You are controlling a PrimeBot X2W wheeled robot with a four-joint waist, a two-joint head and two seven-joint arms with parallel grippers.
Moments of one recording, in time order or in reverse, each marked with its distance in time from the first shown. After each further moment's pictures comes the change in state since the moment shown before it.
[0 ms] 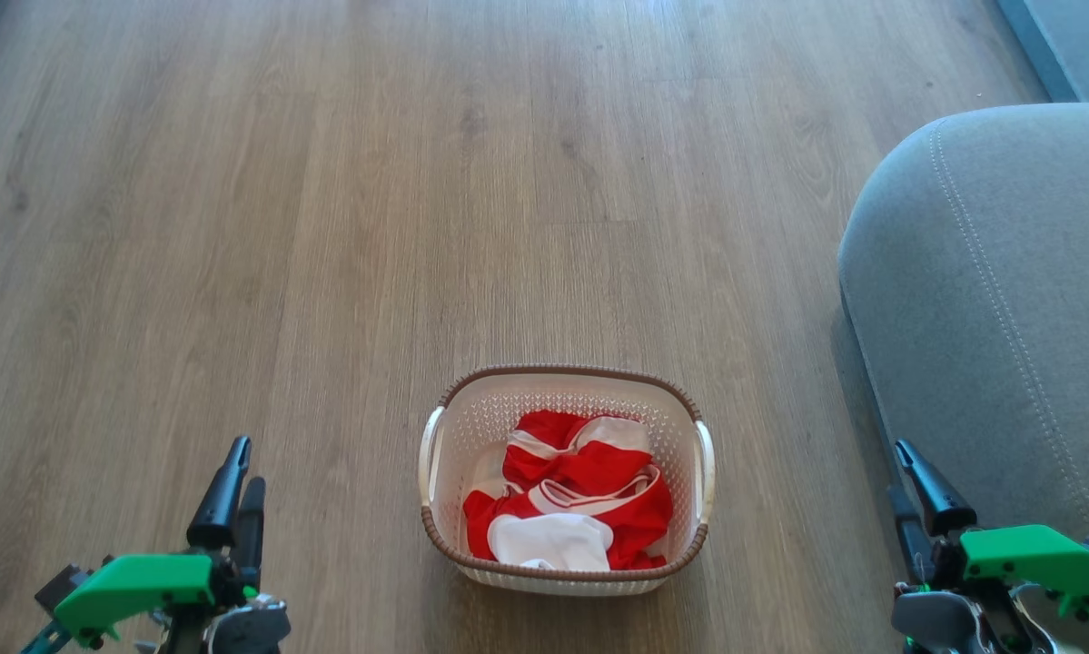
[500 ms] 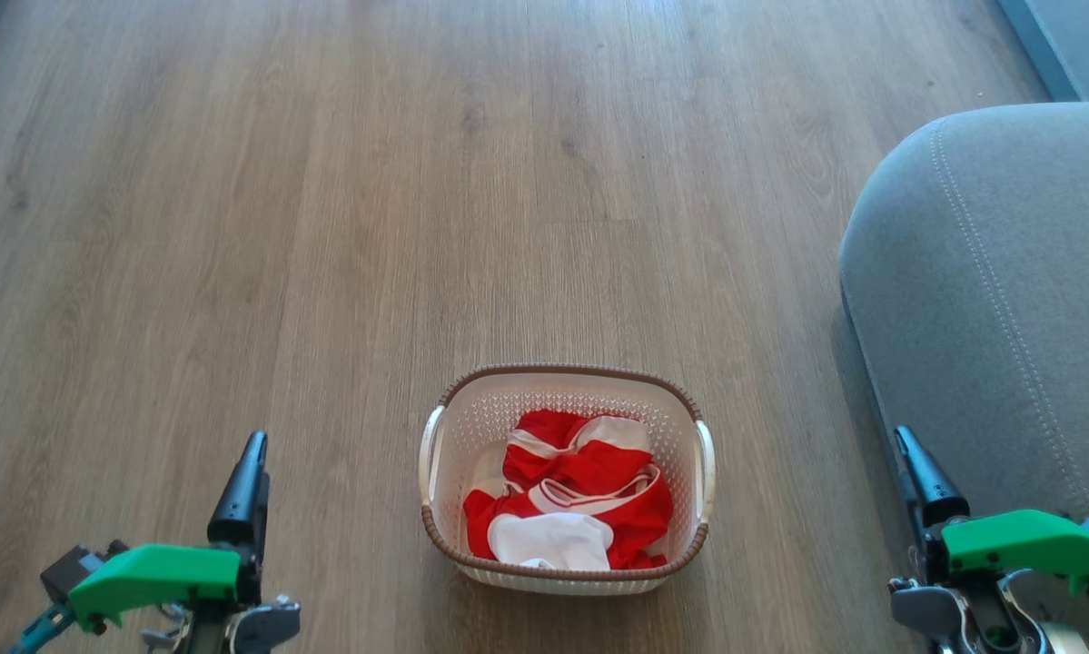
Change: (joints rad) left arm -0.002 0.000 -0.032 -0.015 0.159 0.000 -0.045; right arm 0.000 -0.005 0.022 -0.047 -0.205 0.000 -0.047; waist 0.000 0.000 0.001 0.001
